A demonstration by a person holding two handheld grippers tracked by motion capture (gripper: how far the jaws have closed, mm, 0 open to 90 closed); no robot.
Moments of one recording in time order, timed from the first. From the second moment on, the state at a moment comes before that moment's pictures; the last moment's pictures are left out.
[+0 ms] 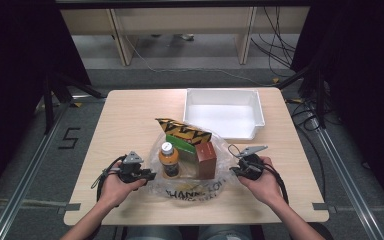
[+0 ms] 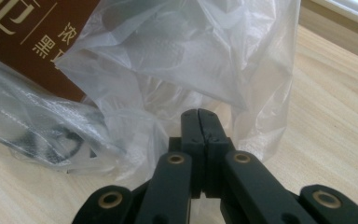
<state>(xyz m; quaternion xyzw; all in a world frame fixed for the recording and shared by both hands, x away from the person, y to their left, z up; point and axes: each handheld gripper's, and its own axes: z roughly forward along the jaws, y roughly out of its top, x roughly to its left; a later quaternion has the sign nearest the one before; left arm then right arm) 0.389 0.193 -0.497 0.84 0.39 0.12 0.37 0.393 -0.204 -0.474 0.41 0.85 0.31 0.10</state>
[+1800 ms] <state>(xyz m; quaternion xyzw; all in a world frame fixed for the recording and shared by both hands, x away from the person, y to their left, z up) 0.407 0.226 -0.415 0.74 0.42 0.15 0.50 0.410 -0.202 -0.385 0.38 0.79 0.44 0.16</state>
